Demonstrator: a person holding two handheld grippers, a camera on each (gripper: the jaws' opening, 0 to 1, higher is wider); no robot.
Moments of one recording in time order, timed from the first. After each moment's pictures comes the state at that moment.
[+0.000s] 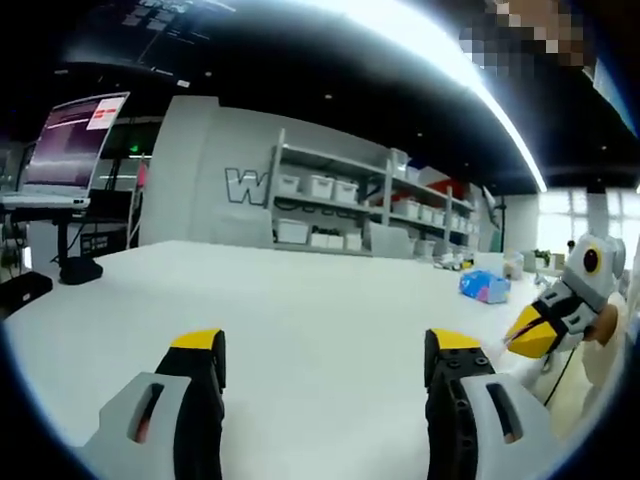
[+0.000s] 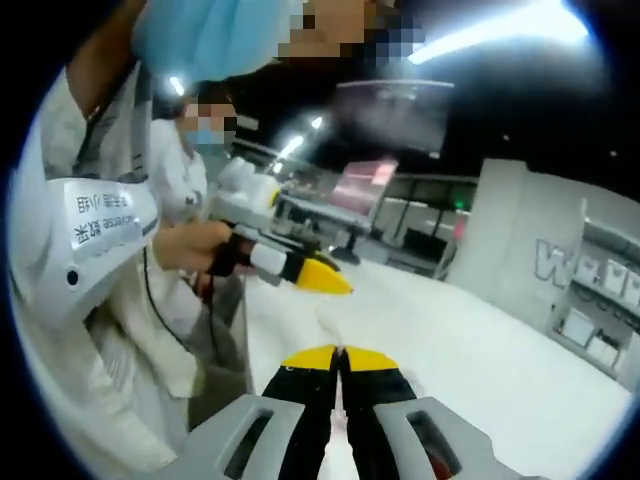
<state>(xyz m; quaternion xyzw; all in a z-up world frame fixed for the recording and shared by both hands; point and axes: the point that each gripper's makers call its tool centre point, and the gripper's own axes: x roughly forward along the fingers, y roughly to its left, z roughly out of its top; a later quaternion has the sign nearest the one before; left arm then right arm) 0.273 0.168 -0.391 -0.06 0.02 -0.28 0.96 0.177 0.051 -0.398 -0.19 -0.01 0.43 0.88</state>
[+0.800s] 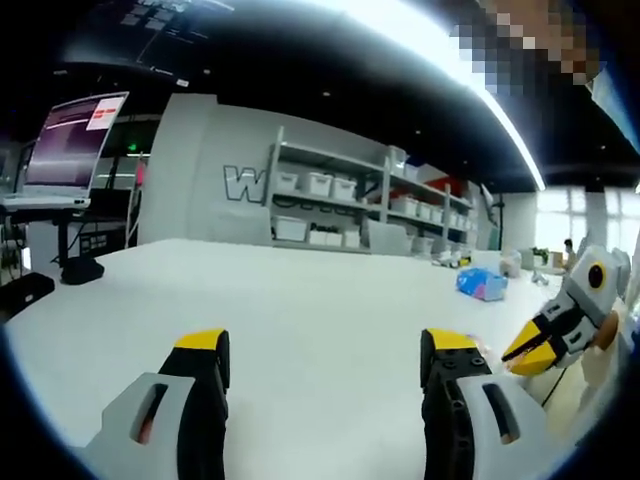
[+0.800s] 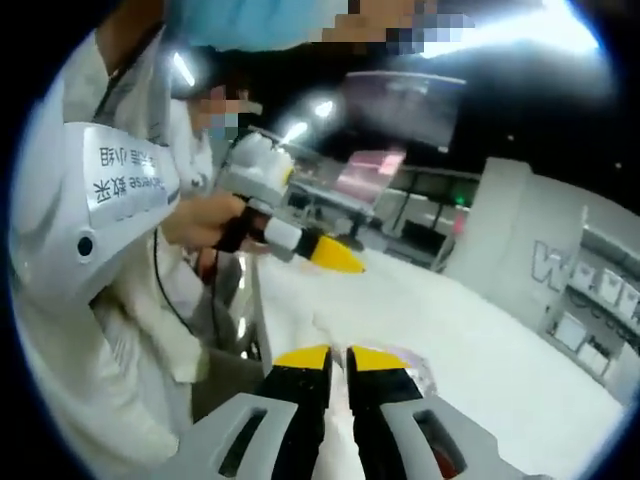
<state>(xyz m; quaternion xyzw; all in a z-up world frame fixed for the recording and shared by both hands) 0.269 0.171 -0.390 -0.06 0.02 -0.28 0.96 0.162 0.053 -0.415 -0.22 0.00 0.42 0.88</state>
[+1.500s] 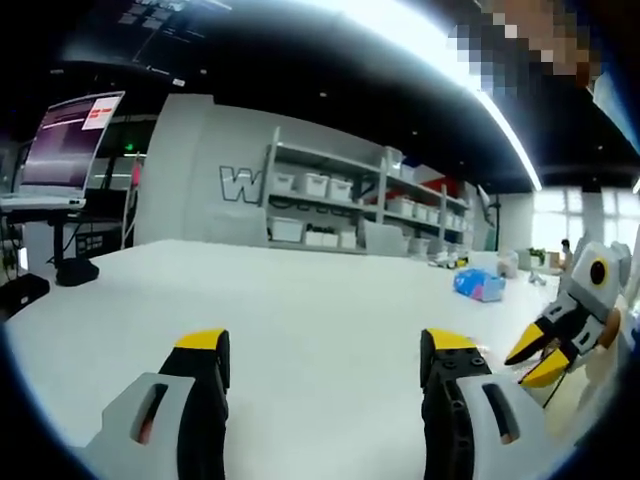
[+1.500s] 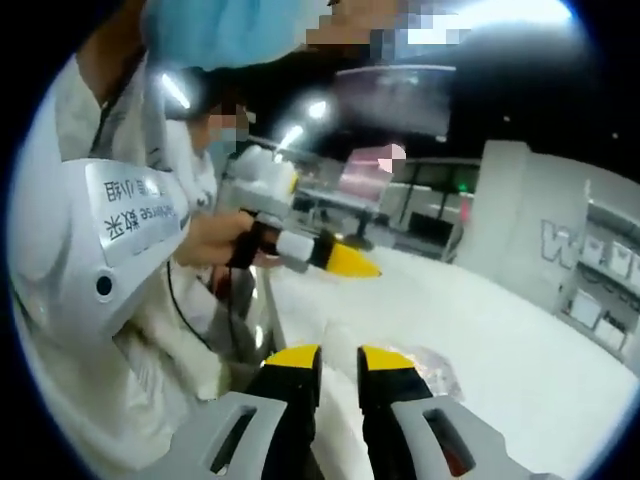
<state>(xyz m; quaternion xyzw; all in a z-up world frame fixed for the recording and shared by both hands) 0.271 0.168 -0.390 -0.06 0.02 -0.29 0.96 0.152 0.059 -0.415 -0.18 0.03 0.44 0.88</state>
